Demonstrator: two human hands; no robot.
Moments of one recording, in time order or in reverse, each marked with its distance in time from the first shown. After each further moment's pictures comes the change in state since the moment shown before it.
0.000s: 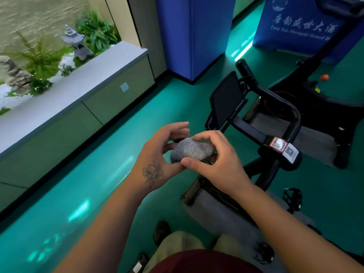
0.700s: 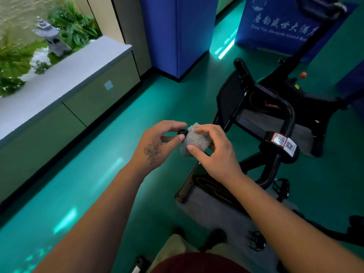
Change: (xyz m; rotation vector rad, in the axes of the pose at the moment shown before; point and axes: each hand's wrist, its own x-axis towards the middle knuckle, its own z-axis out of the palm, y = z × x) left_hand 0.042 -0.051 -0.041 0.045 -0.008 0.012; right_hand 0.025 0.016 0.044 -0.196 0.152 -0.014
